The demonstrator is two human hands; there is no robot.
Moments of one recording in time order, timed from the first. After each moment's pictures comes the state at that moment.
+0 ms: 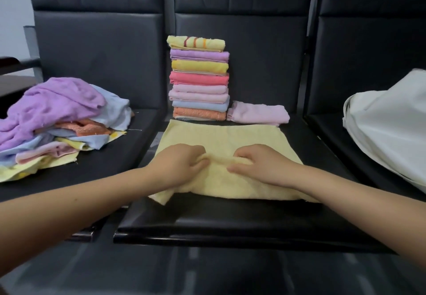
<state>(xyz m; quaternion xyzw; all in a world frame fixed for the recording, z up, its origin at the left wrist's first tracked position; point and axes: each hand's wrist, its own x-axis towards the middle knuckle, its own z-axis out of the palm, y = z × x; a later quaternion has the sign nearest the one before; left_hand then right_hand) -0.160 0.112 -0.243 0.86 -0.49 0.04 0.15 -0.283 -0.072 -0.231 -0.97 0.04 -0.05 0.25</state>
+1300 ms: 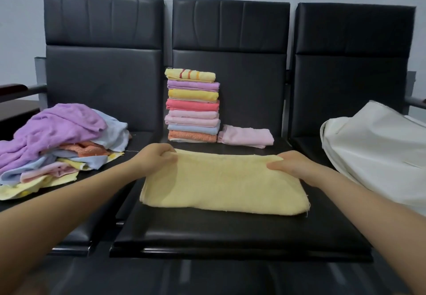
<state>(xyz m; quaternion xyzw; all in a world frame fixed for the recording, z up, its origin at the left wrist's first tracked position) -0.101 0.125 -0.223 0.88 -0.36 -0.03 0.32 -0.319 -0.160 -0.207 -0.85 0.31 -0.06 0.42</state>
